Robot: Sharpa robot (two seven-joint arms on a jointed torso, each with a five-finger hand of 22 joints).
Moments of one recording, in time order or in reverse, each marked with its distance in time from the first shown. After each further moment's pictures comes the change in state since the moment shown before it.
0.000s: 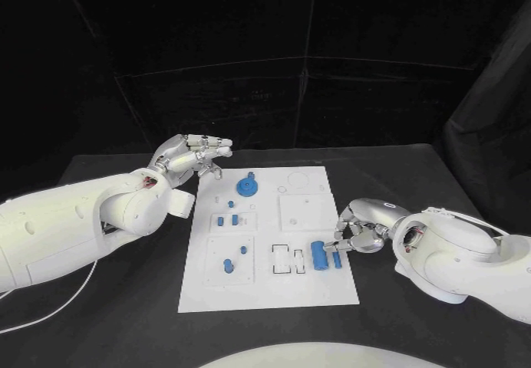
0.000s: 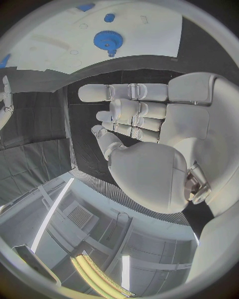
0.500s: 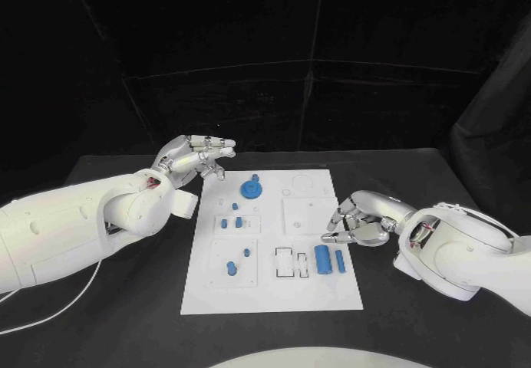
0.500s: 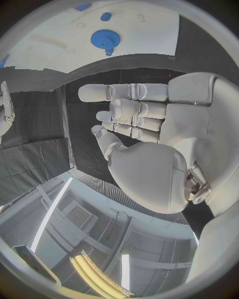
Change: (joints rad) left arm 0.000 0.007 0.011 -0.003 0.000 0.000 0.000; left_hand 0.000 0.000 0.000 0.000 0.000 0.000 0.000 0.000 0.000 0.000 0.000 0.000 0.000 0.000 0.000 0.000 0.000 0.000 0.000 0.000 0.000 0.000; right arm 0.028 -0.031 0.016 0.008 0.154 -0.072 0.192; right_hand 0.071 0.027 0.043 -0.005 0.003 0.016 -0.001 -0.033 -0.028 -0.022 0.000 -0.085 -0.122 0.000 0.000 -0.031 -0.060 0.000 0.000 0.000 -0.010 0.000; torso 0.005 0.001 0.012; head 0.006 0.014
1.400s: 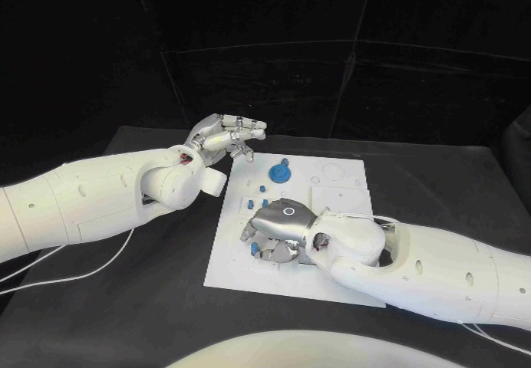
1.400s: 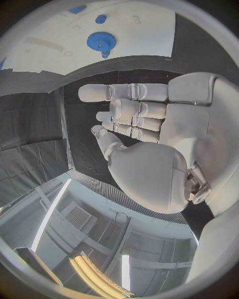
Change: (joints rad) left arm 0.000 0.019 0.003 -0.011 0.000 -0.001 0.003; left_hand 0.000 0.000 0.000 0.000 0.000 0.000 0.000 0.000 0.000 0.004 -0.004 0.000 0.000 0.000 0.000 0.000 0.005 0.000 0.000 0.000 0.004 0.002; right arm -0.059 0.574 -0.001 -0.257 -0.506 0.143 0.190; right_hand 0.123 -0.095 0.429 -0.252 -0.159 -0.084 0.059 -0.209 -0.094 -0.325 0.098 -0.966 -0.901 -0.025 0.079 -0.322 -0.405 0.056 -0.202 0.071 -0.226 -0.199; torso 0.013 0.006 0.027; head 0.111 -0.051
